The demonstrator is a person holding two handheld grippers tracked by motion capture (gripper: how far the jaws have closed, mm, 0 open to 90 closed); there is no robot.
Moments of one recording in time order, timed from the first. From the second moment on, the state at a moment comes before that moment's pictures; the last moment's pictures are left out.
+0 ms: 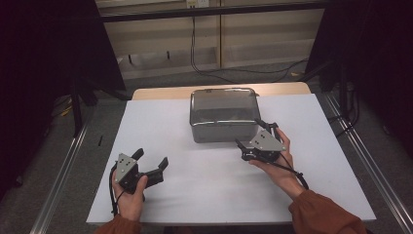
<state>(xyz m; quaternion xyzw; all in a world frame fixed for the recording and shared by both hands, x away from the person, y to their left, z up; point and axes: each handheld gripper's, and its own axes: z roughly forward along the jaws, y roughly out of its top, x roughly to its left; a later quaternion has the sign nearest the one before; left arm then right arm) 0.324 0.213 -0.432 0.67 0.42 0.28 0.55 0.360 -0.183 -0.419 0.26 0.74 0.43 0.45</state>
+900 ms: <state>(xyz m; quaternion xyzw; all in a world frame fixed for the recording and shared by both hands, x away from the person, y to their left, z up) 0.323 0.214 -0.432 0.67 0.41 0.27 0.56 0.373 -0.140 -0.411 0.06 0.79 0.26 0.56</state>
